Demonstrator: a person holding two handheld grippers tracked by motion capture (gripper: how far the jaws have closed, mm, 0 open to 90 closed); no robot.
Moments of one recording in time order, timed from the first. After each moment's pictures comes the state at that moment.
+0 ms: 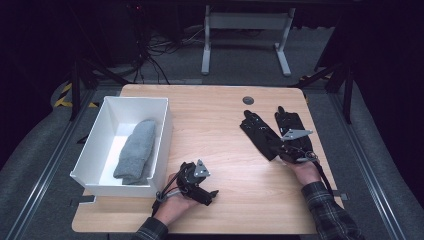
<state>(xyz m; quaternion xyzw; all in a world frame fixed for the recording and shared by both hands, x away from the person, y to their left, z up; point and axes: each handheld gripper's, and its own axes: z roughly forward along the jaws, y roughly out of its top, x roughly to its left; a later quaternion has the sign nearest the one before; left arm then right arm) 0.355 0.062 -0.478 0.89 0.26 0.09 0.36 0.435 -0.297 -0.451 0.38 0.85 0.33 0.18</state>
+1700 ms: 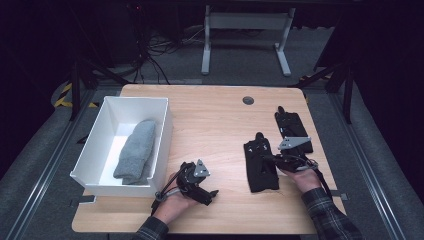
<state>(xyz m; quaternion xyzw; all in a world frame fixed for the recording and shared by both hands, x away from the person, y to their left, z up) 0.355 0.062 -0.478 0.89 0.26 0.09 0.36 0.409 -0.283 -0.445 0.32 0.87 0.35 0.13</state>
